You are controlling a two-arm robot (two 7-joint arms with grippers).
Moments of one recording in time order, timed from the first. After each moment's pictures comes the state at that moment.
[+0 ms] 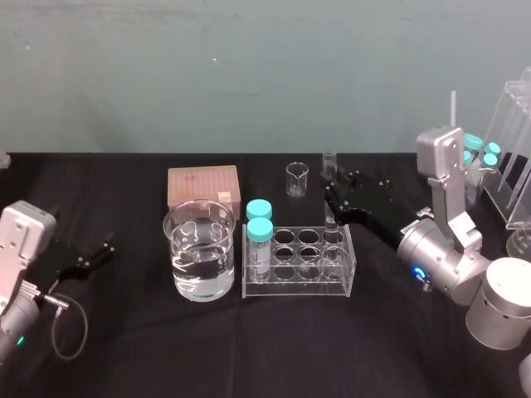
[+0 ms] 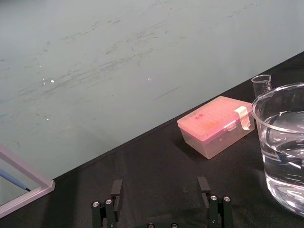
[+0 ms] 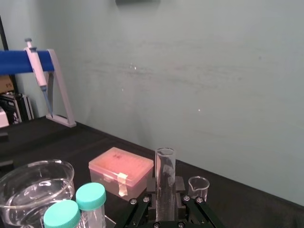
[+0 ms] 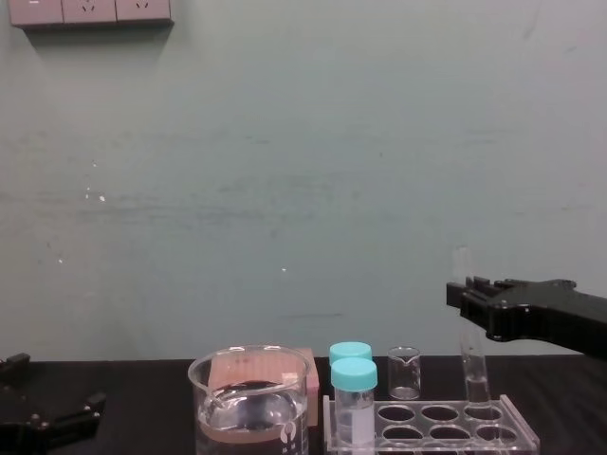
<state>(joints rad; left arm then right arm) -0.20 0.60 0.45 -1.41 -0.25 -0.12 0.03 0.32 0.33 -0.31 -1.37 0.33 -0.02 0.34</state>
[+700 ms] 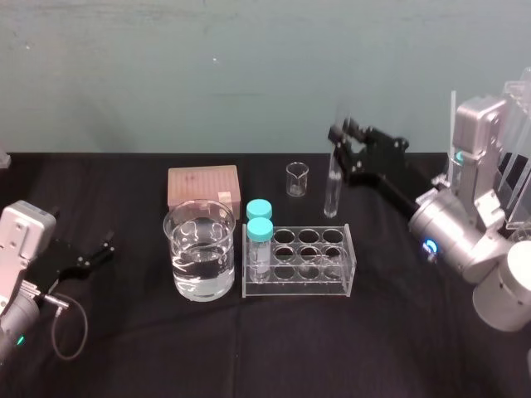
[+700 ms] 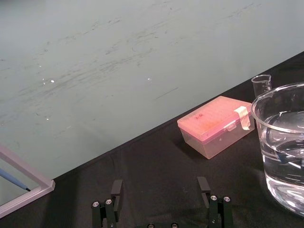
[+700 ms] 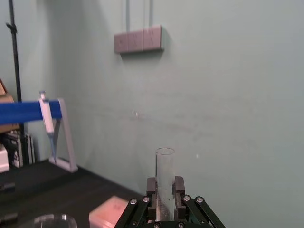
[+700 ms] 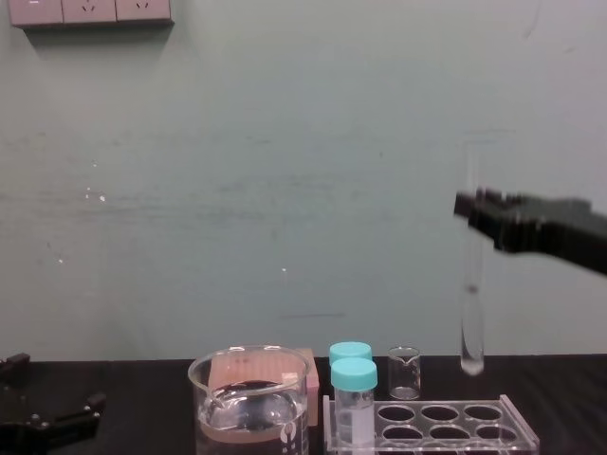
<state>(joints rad) -0.20 0.60 0.45 -1.41 -0.25 -0.12 0.03 0.32 0.31 -0.25 -1.45 0.35 -0.11 0.38</state>
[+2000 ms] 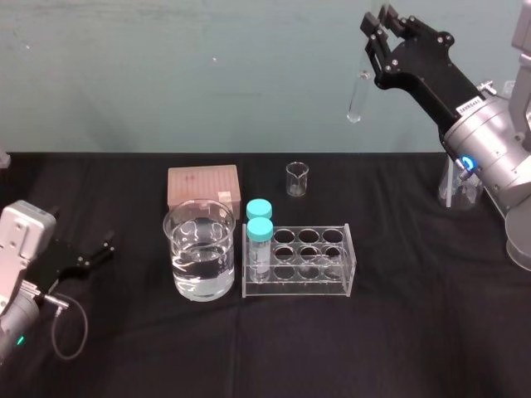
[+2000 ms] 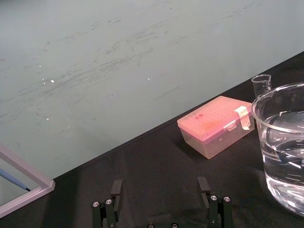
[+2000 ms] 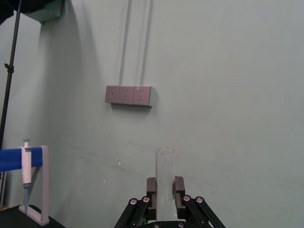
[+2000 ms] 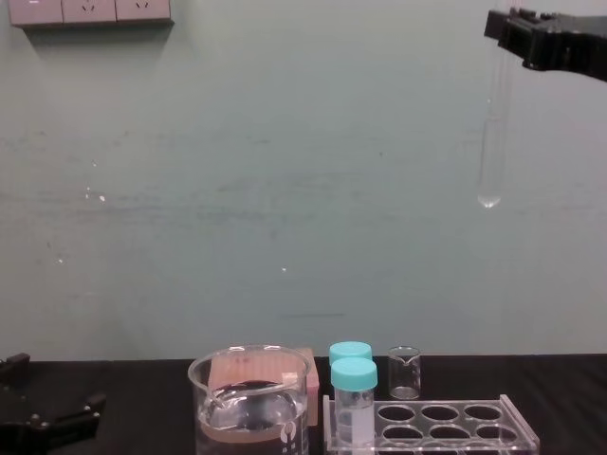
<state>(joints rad) -0.20 0.60 0.45 -1.41 -0.25 -0.12 0.03 0.42 0.33 -0.19 -1.57 0.35 -0.08 0.34</state>
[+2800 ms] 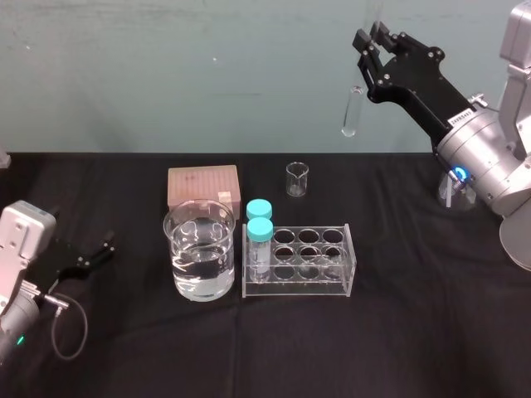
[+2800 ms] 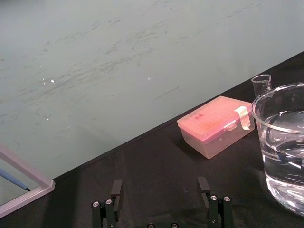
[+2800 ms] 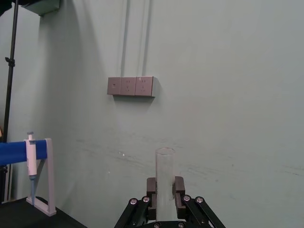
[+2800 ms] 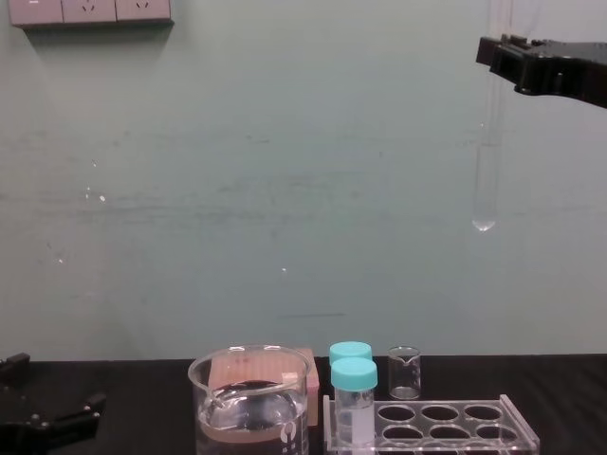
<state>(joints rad) -0.20 0.60 0.45 -1.41 -0.25 -0.12 0.03 0.41 0.33 -0.20 -1.57 0.35 -0.05 0.34</state>
